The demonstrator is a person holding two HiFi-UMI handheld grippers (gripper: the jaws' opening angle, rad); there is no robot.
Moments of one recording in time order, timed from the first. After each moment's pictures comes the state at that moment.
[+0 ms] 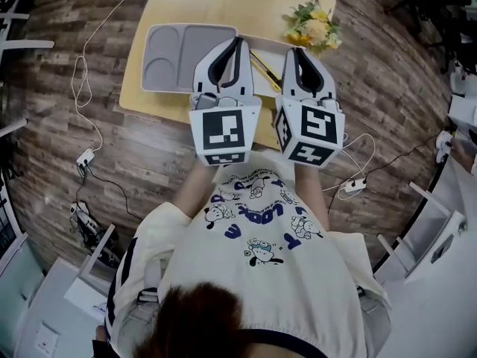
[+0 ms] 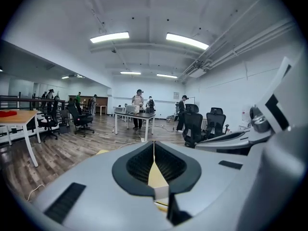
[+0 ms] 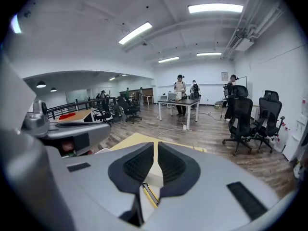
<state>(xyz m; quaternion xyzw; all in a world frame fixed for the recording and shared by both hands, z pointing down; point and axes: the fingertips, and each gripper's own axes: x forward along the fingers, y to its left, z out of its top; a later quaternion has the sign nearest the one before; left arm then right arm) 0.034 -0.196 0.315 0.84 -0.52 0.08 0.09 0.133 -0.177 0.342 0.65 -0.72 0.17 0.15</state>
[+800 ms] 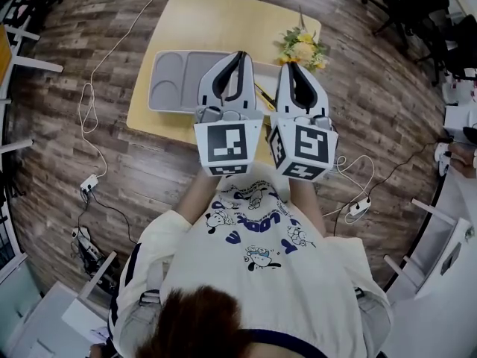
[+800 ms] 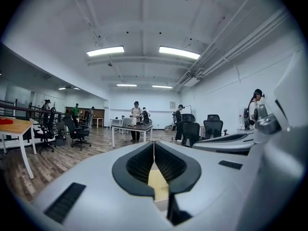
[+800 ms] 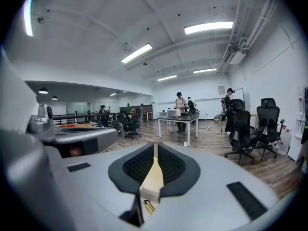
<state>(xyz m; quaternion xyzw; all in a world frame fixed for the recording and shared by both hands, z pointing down) 0.049 -0.184 0.261 0.86 -0.51 0.04 0.03 0.133 -0.164 0.283 0.67 -0.73 0.10 0.07</state>
